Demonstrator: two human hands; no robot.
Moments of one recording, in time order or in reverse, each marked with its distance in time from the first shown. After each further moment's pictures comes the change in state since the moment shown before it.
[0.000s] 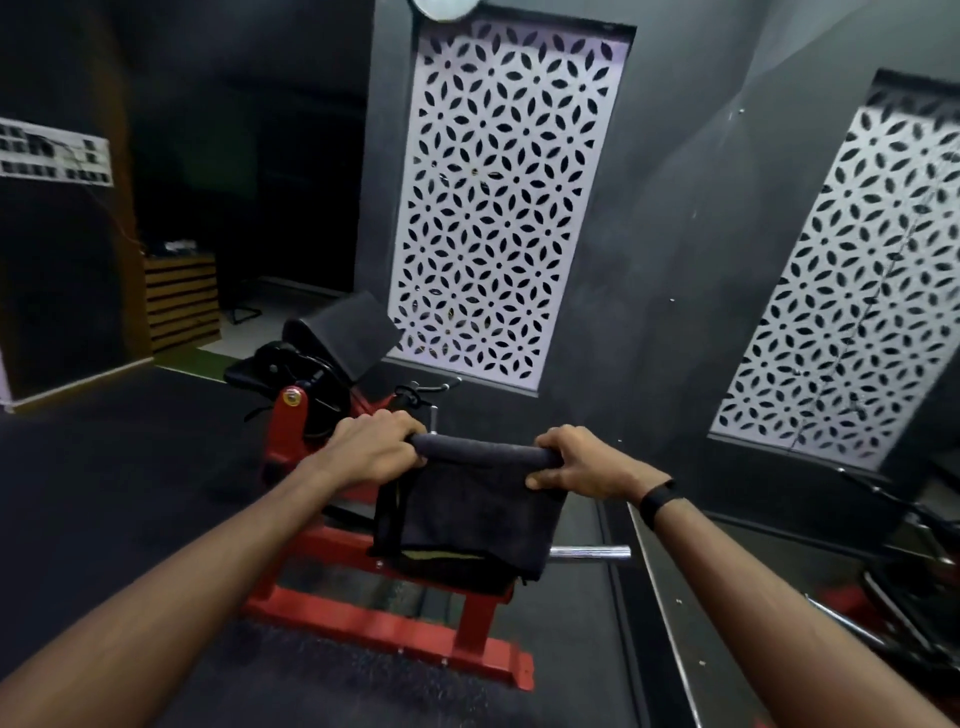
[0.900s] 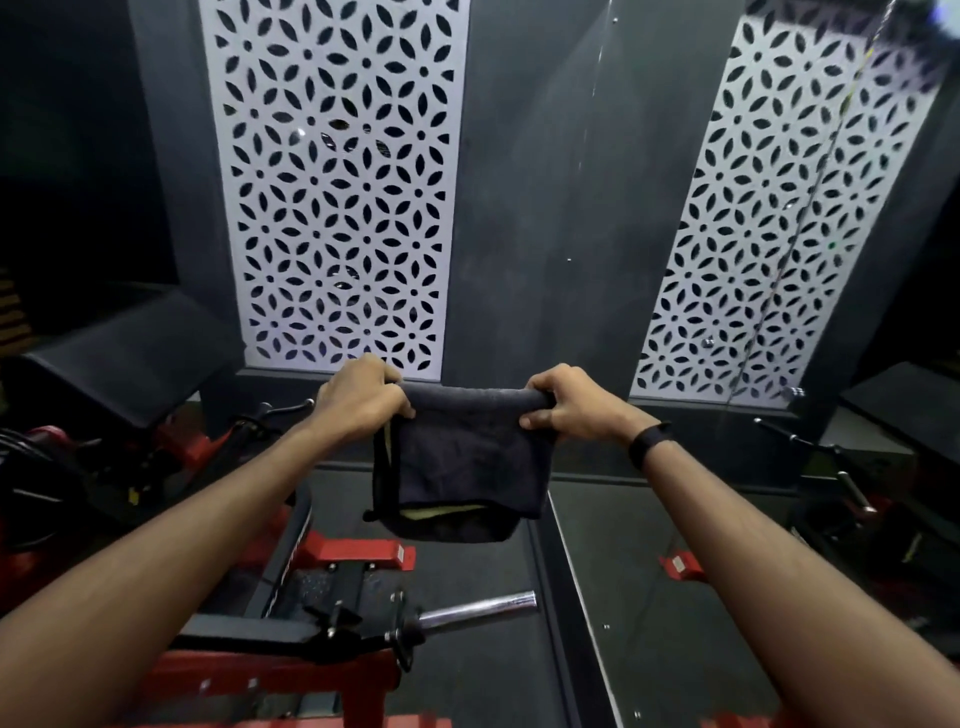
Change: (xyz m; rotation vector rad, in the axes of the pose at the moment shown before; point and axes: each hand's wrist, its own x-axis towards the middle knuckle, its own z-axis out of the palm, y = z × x) left_hand 0.390 0.208 0.116 -0.336 0.141 -0.009; right_hand 0.130 0.373 -0.116 0.160 0.255 0.127
